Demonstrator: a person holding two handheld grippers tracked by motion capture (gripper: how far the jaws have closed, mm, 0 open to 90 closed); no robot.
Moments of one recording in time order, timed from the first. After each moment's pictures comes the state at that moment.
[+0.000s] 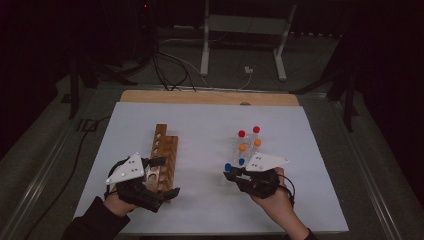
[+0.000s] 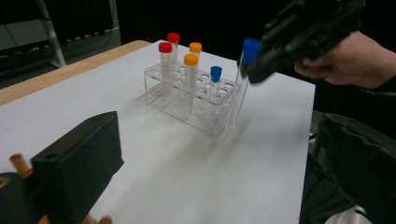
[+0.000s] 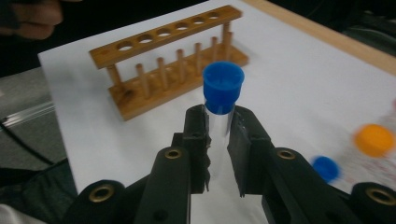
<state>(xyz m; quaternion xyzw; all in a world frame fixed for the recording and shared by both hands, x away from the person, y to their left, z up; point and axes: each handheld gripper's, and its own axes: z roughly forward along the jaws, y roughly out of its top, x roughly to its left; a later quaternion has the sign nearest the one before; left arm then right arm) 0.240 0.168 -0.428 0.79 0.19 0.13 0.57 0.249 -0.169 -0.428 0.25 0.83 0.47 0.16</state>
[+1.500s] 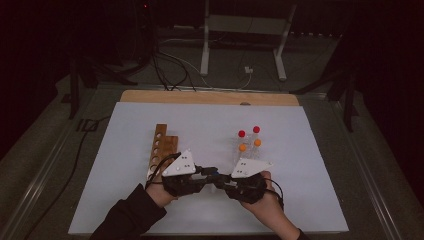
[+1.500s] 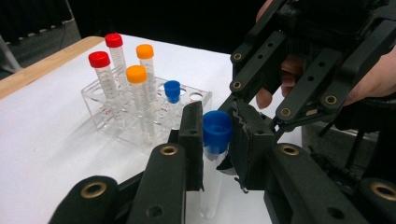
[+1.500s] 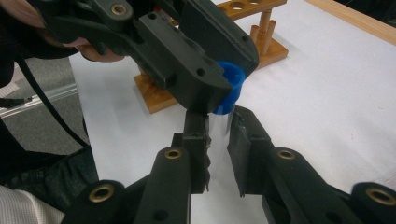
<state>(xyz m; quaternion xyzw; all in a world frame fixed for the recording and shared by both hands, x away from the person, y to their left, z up) 0.261 0.075 -0.429 0.83 0.13 0.11 0.54 0.245 -0.146 -0.438 0.22 0.85 0.46 0.13</state>
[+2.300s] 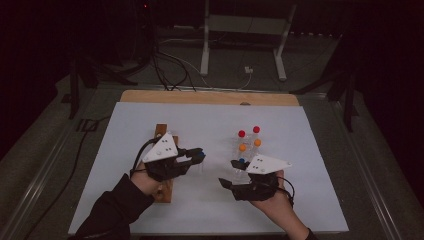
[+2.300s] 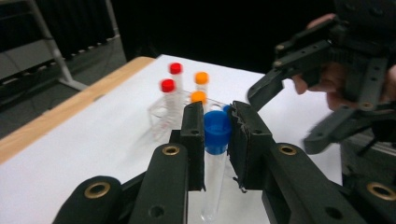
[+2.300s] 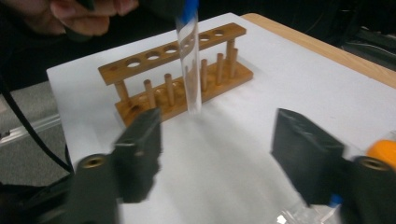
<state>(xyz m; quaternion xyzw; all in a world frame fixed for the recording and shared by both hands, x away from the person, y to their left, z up) 0.278 0.117 -0.390 0.80 0.16 0.17 0.55 0.242 -0.173 -0.425 0.26 0.81 0.50 0.17</state>
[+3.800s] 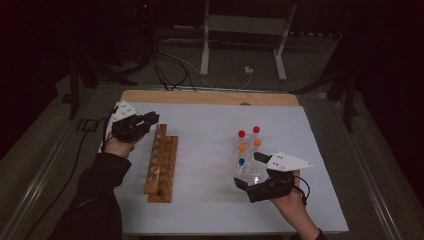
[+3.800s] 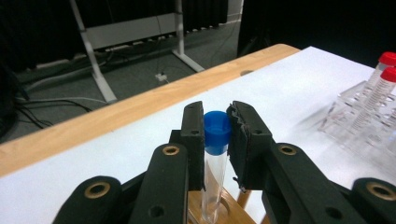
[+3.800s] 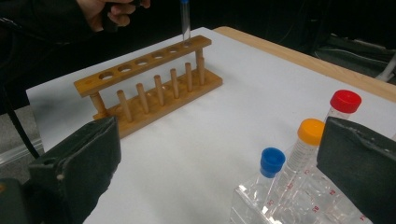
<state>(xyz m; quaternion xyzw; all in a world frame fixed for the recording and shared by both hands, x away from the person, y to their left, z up) 0.378 0.209 -0.422 0.74 0.35 0.27 0.50 0.244 -0.206 -0.425 0.29 0.78 0.52 0.19</state>
